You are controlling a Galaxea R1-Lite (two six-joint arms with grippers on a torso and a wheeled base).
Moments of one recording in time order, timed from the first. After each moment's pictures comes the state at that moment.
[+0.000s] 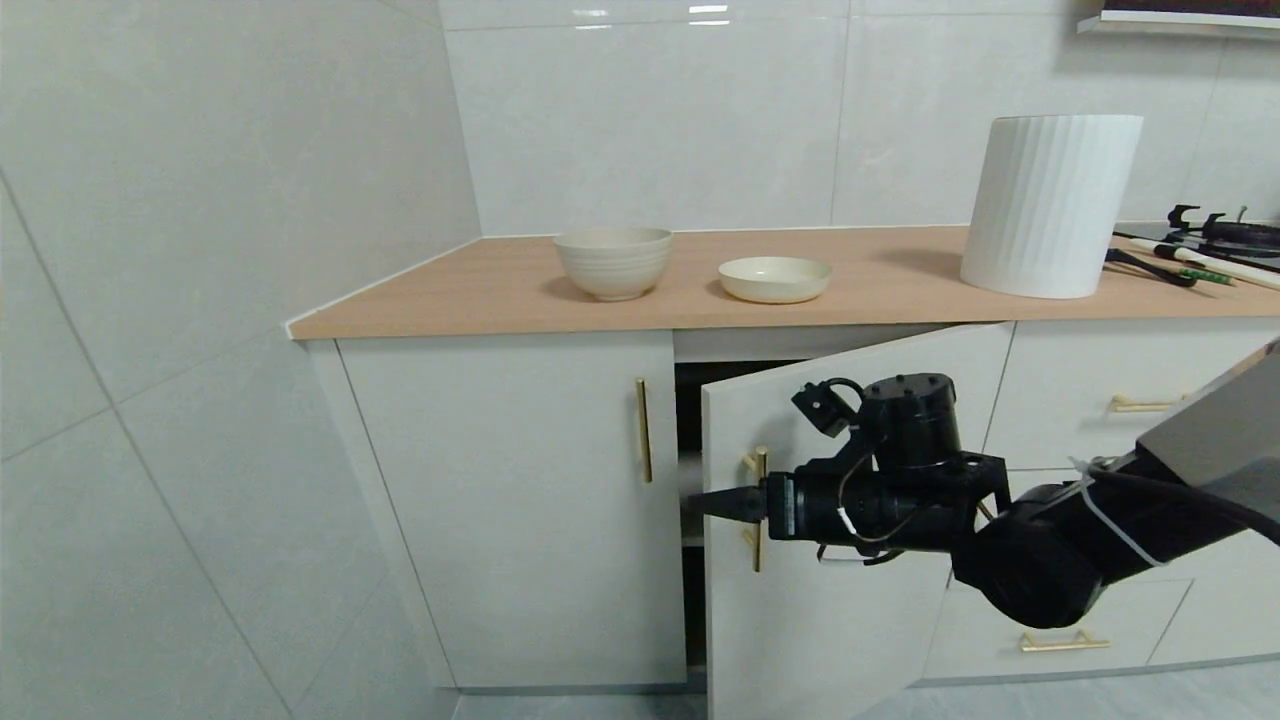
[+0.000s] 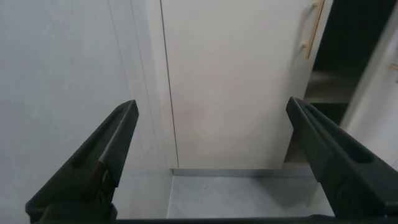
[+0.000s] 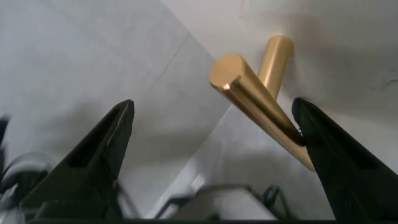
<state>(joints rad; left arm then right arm) 0.00 0.00 0.00 0.00 0.02 0.00 0.63 2.04 -0.91 -0.77 0.53 0.54</state>
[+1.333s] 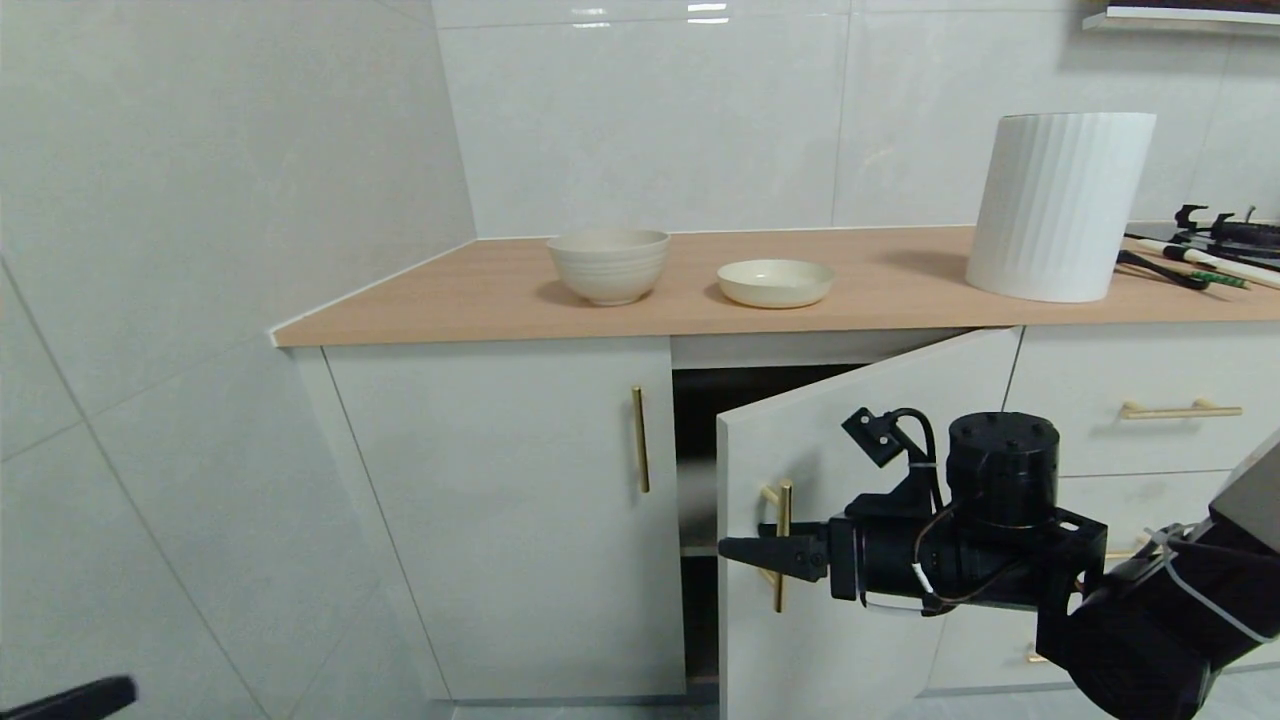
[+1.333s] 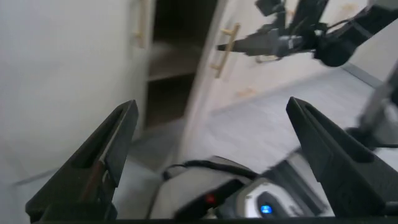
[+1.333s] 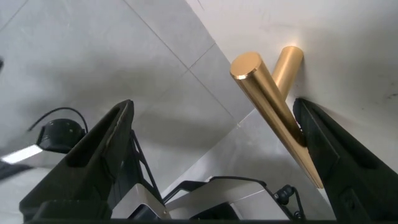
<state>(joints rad) -0.13 0.59 -0.51 0.15 -0.54 -0.25 0.63 1.96 -0.61 -1.13 0.68 0.53</state>
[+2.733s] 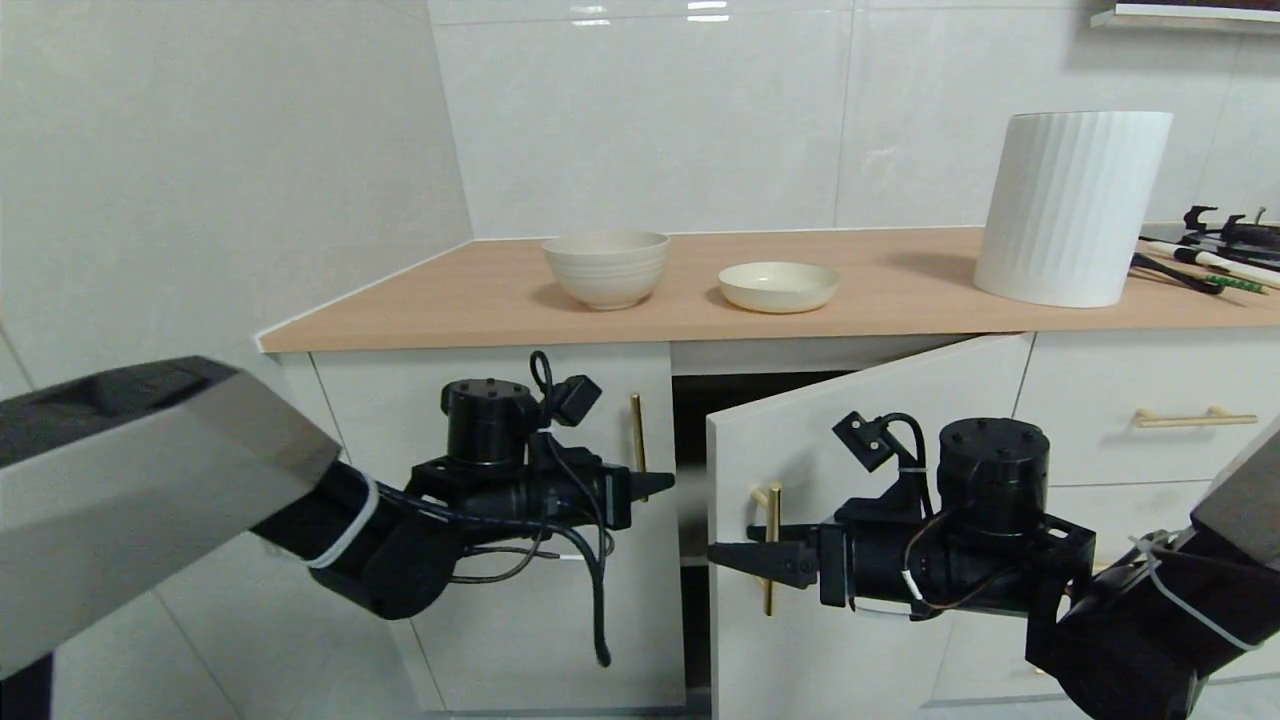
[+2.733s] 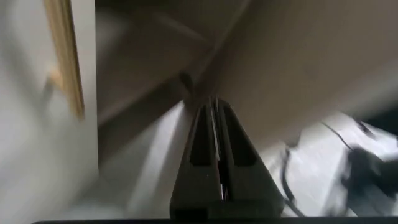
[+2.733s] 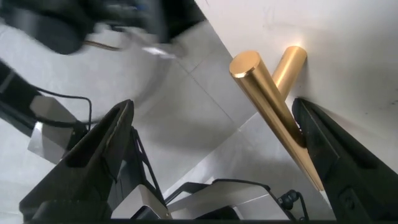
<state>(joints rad) -0.43 2.15 -0.89 -0.89 -0.57 -0.32 0.63 2.00 -0.62 -1.17 0.67 0.54</state>
